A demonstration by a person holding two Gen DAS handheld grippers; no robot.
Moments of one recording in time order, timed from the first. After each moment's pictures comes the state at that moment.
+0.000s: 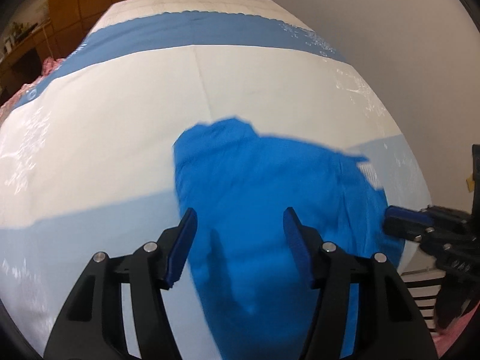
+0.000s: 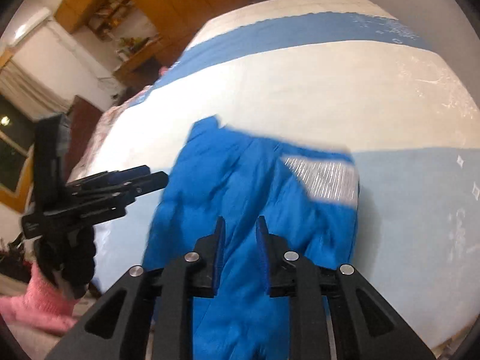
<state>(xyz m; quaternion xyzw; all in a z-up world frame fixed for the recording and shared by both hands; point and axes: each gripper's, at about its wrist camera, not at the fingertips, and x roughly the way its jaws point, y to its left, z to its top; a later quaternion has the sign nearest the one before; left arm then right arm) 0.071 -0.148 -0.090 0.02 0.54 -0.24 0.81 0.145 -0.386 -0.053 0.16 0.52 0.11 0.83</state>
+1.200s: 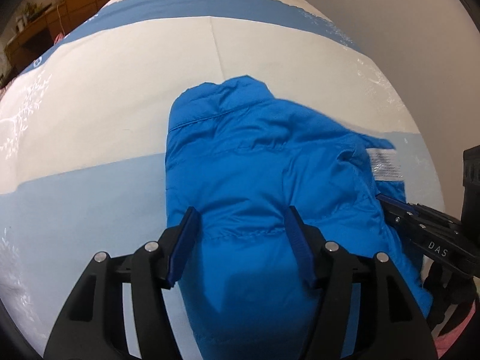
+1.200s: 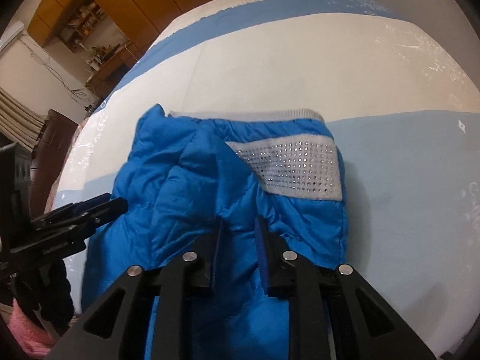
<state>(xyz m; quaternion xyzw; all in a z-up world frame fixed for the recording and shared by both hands) 0.052 -0.165 -0.153 0.02 0.55 -0.20 0.81 0.143 -0.408 -0.133 0.17 0.52 0.05 0.84</state>
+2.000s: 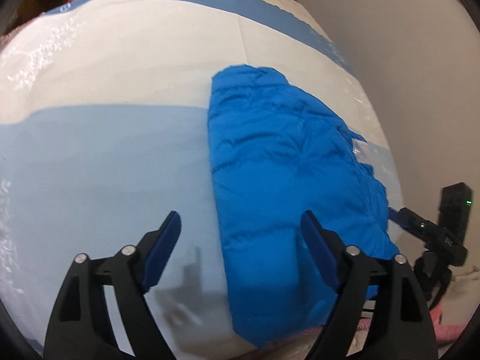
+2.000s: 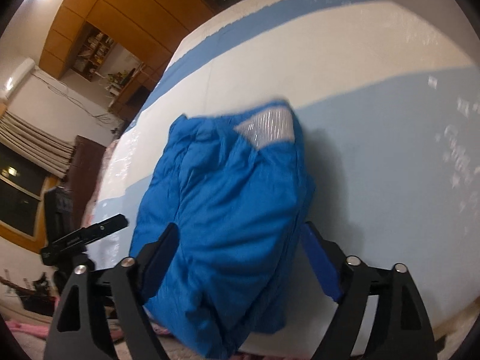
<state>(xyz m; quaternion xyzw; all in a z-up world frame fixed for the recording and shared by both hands) 0.003 -0.062 -0.136 -0.11 0.57 -0.23 0.78 0.058 -0.456 -0.099 0.28 0.49 0.10 0.82</state>
